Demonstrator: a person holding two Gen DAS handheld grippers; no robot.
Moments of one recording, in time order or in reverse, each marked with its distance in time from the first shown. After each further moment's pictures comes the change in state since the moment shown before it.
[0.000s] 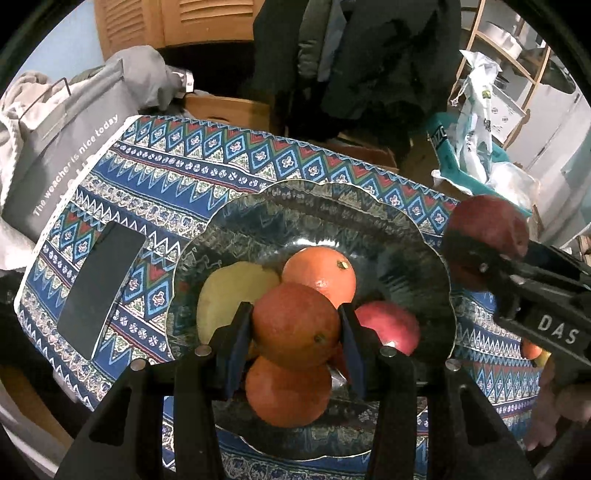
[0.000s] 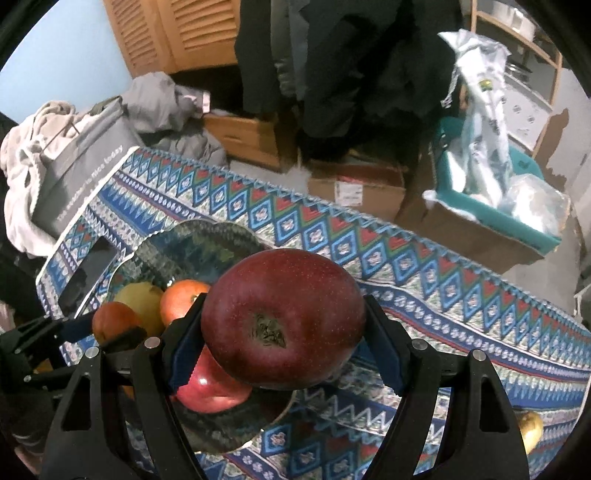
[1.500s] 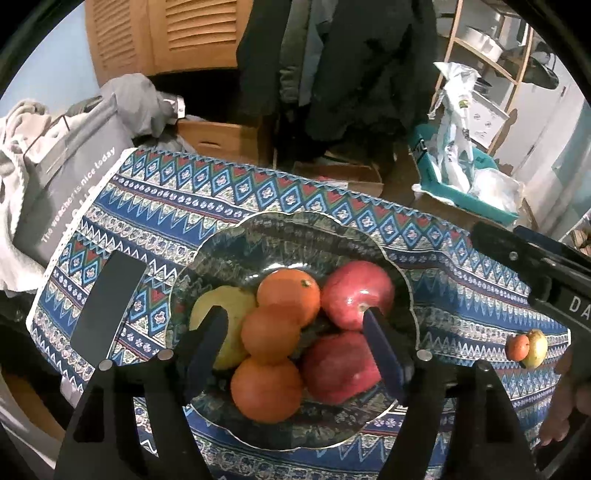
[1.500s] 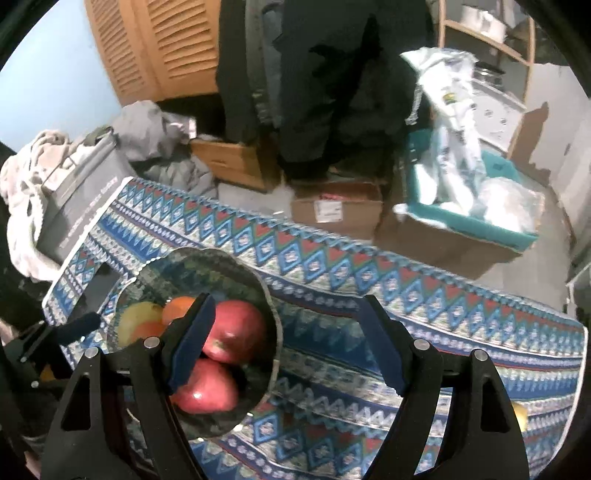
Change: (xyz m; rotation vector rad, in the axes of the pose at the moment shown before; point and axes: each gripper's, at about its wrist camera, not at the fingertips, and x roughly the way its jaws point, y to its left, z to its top) left arm -0.037 -0.027 0.010 0.046 -0.065 -0.006; right arm -0.053 -0.025 0.006 0.061 -0.076 -0.052
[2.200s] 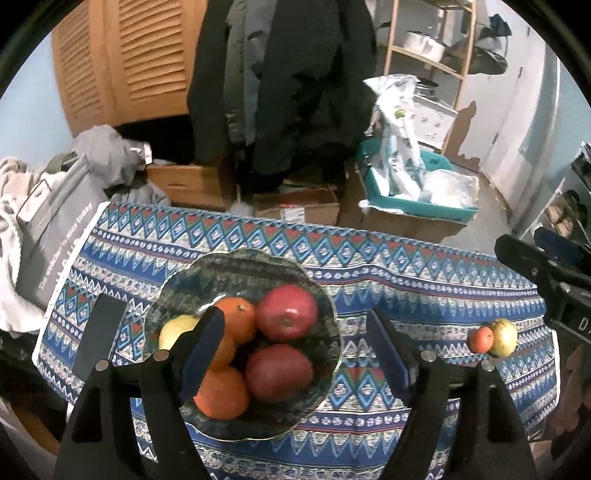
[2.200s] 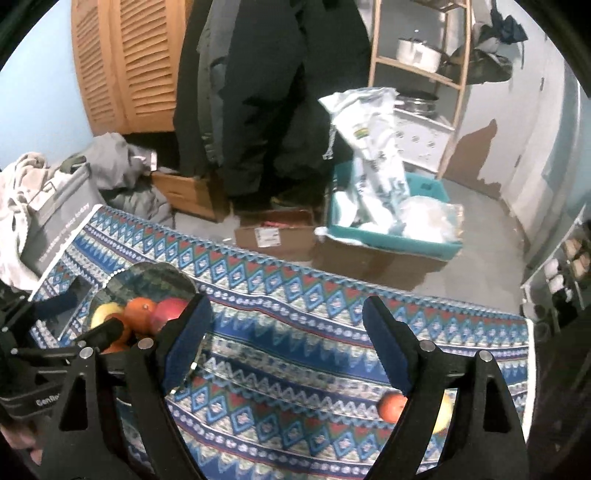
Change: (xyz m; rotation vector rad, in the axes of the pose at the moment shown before) left arm -0.055 -0.068 0.002 0.133 -0.103 -0.059; right arm -0.094 -0.051 -0.024 0.017 -0.124 -0.163
